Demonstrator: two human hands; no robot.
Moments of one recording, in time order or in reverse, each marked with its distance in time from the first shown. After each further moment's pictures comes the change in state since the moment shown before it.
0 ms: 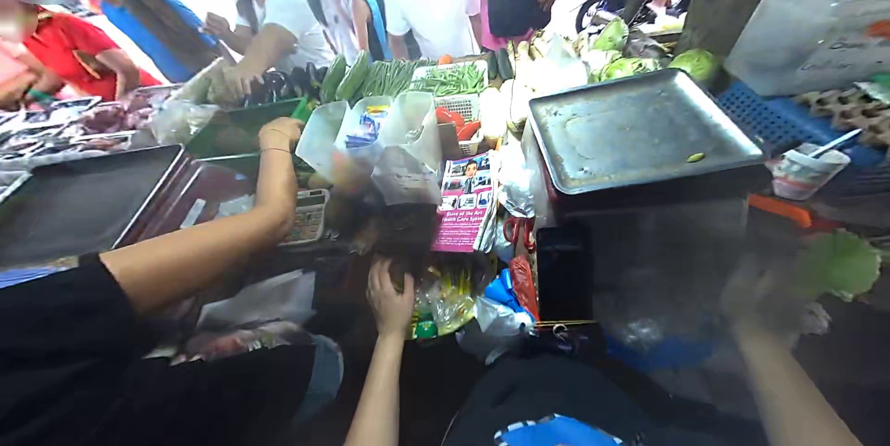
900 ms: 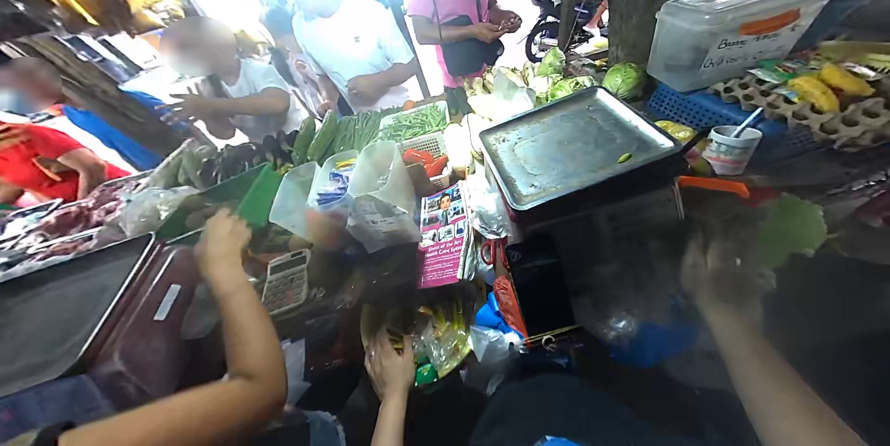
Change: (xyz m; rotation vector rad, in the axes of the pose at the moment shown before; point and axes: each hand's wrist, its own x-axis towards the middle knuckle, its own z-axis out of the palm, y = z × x) left_hand -0.033 -0.018 0.018 0.151 -0.123 -0.121; right_hand -0.002 0.005 0.001 0.037 0.017 0.049
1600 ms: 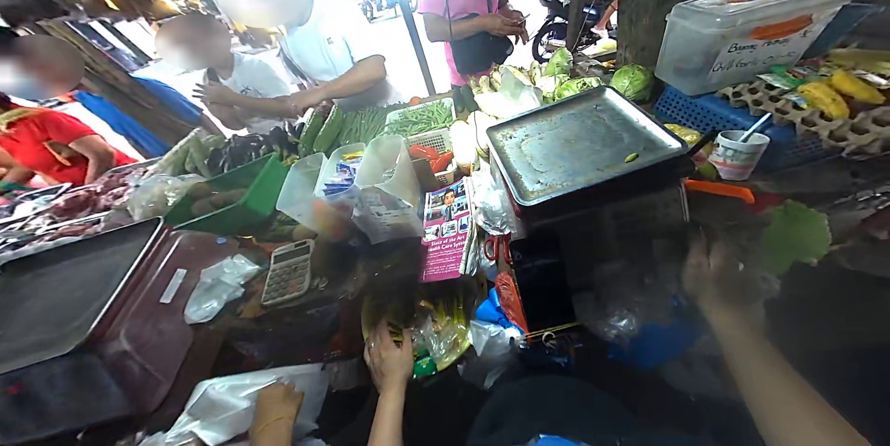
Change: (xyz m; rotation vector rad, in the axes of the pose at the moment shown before) left_hand -0.001 -0.003 0.002 -0.025 0.028 0.009; right_hand 0.003 -0.006 -0.001 -0.018 -0.019 0.029
